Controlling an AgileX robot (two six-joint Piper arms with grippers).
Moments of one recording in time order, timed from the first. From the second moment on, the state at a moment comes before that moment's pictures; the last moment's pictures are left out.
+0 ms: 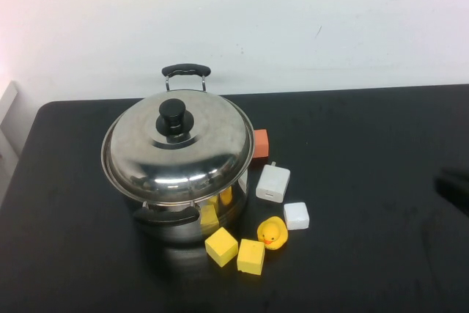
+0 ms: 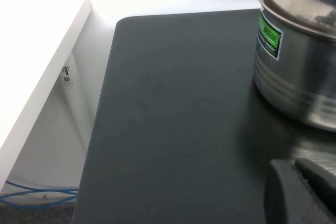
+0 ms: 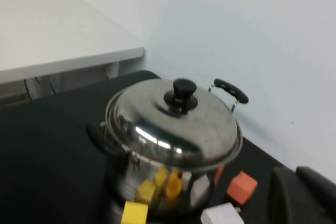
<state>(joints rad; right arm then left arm) 0.78 0.70 -0.59 -0.17 0.18 -0.07 -0.01 -0.01 0.01 0.02 0.36 -0.02</state>
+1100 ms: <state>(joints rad) -0.06 0.02 0.03 -0.10 0.26 0.04 -0.01 -0.01 0.01 0.02 0.36 -0.02</state>
